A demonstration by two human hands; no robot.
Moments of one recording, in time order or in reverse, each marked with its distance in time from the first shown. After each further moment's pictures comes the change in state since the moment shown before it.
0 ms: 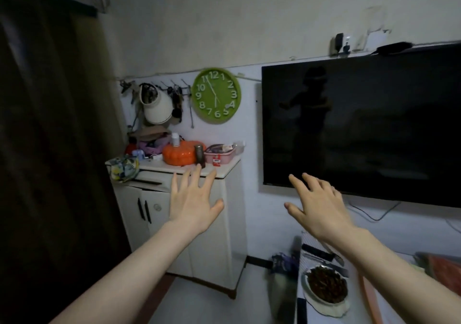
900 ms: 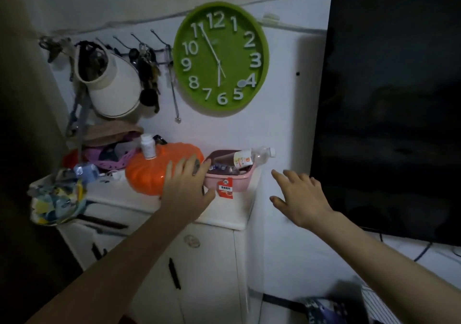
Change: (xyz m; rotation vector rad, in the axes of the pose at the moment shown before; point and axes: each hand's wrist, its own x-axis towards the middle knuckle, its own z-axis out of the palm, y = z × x) left_hand 0.445 -0.180 0.324 -0.024 0.061 0.138; right_hand 0.515 -0.056 0.258 -0.069 -0.135 -0.030
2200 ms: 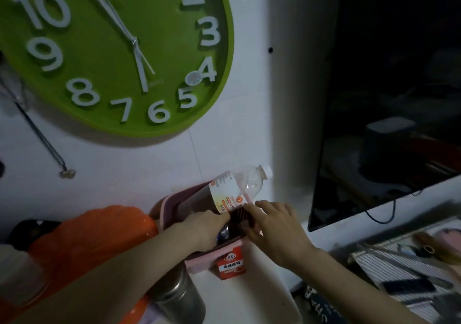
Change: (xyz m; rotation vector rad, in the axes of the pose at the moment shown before) left_hand 0.228 -0.039 0.213 -0.115 -0.836 0.834; right_hand 0.190 -0.061 0.112 0.163 0.036 0.407
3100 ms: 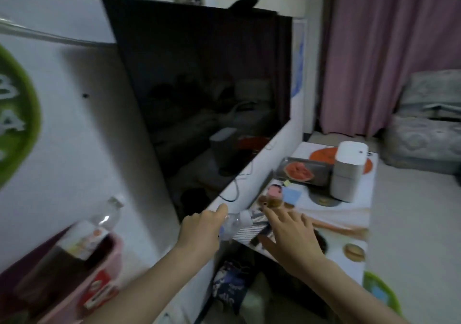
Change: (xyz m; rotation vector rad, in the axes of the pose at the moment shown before) left_hand -0.033 0.250 0.001 0.169 0.622 0.530; right_hand -0.277 0.075 -0.065 -0.205 0.276 0.807
